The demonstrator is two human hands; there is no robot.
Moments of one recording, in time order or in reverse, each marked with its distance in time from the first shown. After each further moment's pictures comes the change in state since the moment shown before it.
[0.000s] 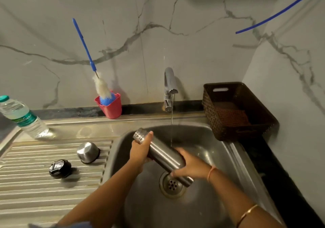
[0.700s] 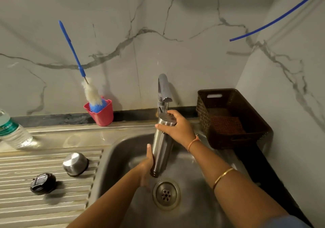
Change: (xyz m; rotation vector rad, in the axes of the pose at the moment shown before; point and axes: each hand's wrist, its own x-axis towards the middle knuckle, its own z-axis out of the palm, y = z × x) left_hand 0.013 -0.014 0.029 0.205 -0.302 -0.456; right_hand 0.051 -0.073 -0.060 0.225 0.511 -0.159
